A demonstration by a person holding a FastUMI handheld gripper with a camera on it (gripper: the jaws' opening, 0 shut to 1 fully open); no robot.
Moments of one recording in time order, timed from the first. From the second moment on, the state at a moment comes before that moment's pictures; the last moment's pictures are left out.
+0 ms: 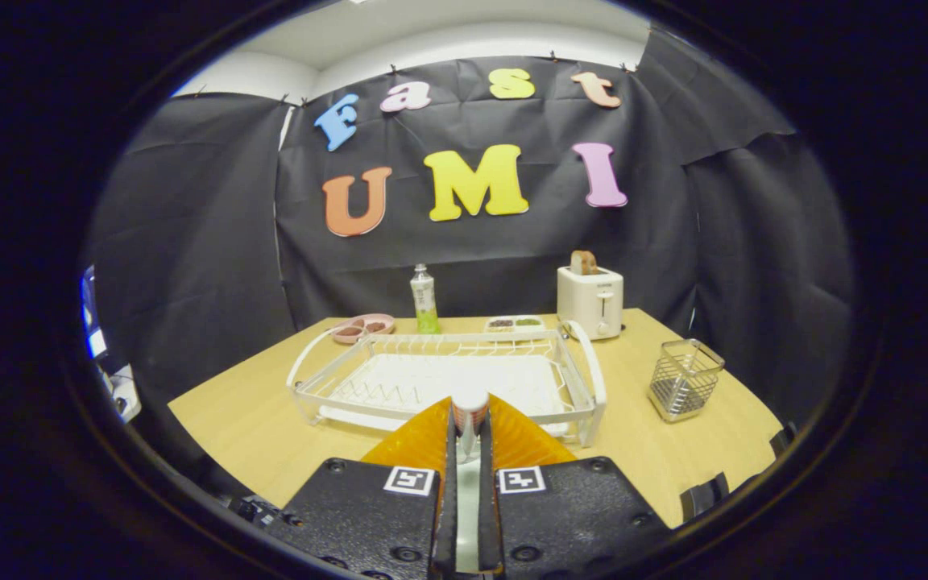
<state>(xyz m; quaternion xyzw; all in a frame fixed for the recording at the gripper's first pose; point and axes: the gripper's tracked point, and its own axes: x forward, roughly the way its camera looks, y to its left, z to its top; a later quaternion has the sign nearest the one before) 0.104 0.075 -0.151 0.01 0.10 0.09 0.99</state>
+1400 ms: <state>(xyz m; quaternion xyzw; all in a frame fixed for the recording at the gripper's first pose) 0.049 0.018 -0.112 0.02 0.01 0.02 1.00</state>
